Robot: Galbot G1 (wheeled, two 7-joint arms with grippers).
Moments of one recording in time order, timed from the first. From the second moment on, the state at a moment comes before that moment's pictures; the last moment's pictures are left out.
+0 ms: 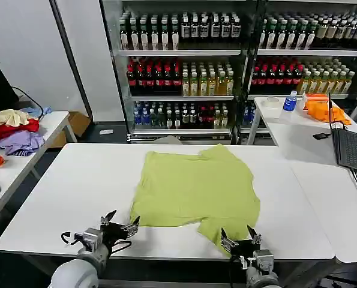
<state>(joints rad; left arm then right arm) 1.30 -1.04 -0.30 -2.00 -0.45 0.56 -0.18 -1.54 1.28 0.33 2.15 0.28 -0.55 0.28</state>
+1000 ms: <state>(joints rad) 1.28 -1.06 -0.25 -1.94 -0.51 0.54 -0.20 -1.61 1.29 0.33 2.16 0.27 -0.53 0.27</state>
